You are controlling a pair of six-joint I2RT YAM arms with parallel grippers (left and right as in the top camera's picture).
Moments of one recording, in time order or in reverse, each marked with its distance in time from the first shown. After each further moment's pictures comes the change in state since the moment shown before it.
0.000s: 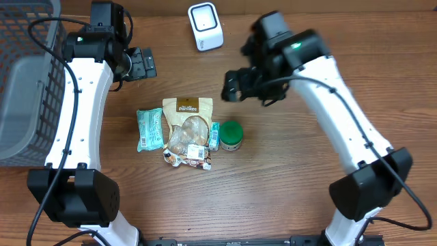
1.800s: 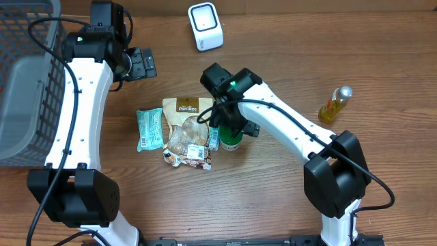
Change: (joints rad) left arm 0.000 0.000 0.000 0.000 0.000 0.000; right arm 0.219 0.112 -0.229 0.109 0.343 0.612
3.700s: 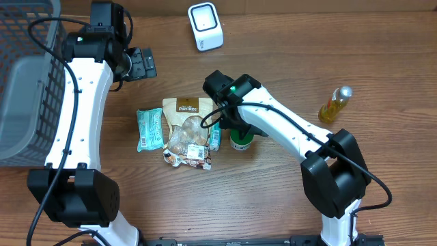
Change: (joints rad) left arm 0.000 0.000 0.000 0.000 0.000 0.000; right arm 0.001 0.000 -0.072 0.017 0.202 0.005
